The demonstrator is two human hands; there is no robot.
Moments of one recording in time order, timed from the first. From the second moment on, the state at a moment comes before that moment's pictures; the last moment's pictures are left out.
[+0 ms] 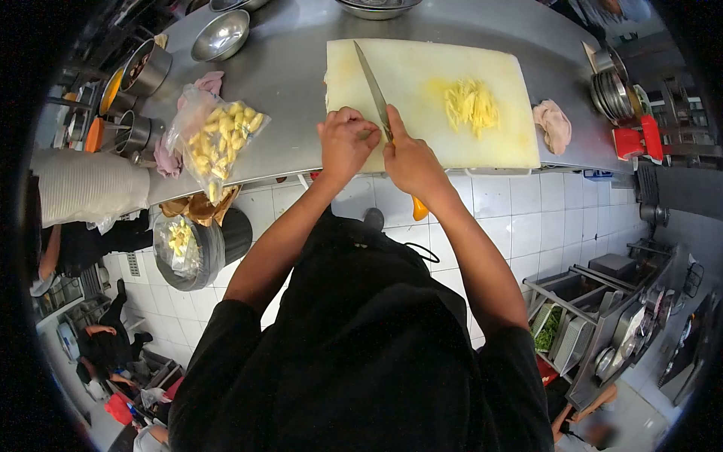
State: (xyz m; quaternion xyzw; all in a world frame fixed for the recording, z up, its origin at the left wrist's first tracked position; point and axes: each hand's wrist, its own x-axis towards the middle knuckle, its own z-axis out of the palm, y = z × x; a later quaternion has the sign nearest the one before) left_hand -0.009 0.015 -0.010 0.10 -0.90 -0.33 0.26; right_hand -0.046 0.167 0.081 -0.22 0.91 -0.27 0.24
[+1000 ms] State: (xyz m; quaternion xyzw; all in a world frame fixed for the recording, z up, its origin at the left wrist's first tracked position) left_hand -0.008 0.015 -0.009 0.10 -0.90 -0.34 0.27; right_hand -0.040 0.162 0.064 -0.22 0.90 -0.29 0.22
